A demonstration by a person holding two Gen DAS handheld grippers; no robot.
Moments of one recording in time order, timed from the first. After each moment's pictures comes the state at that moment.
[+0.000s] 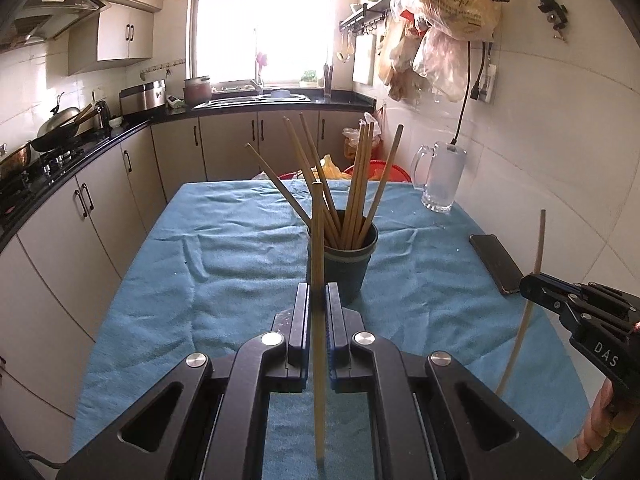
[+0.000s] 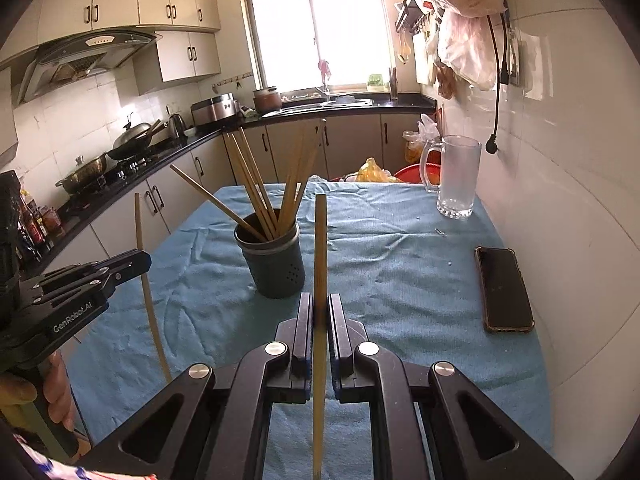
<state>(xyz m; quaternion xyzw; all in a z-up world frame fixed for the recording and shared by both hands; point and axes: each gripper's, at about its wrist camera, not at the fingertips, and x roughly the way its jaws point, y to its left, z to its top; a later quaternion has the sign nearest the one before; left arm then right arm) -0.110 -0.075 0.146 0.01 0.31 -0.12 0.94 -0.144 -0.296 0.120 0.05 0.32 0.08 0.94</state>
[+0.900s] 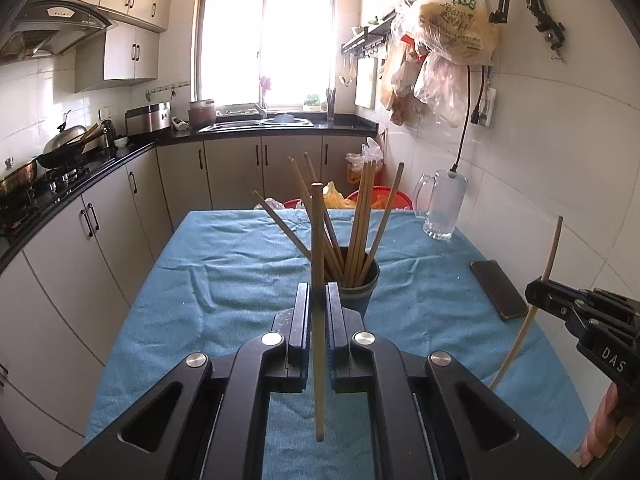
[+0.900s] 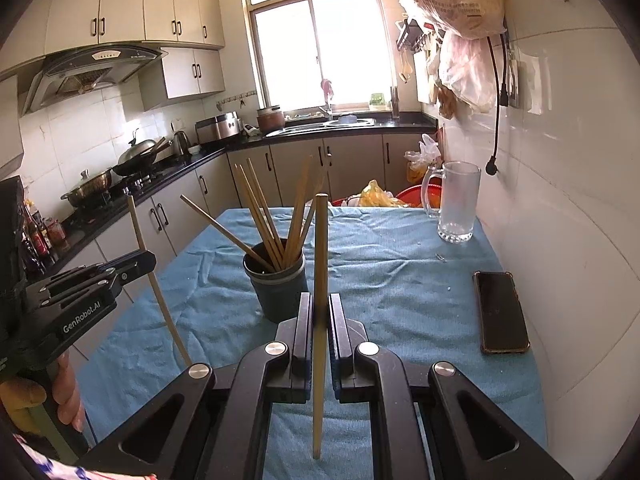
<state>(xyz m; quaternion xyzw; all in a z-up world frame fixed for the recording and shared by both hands) -0.109 -0.074 0.168 0.01 0.27 -0.12 0.96 -0.143 -0.298 0.142 0.05 0.29 0.08 0.95</state>
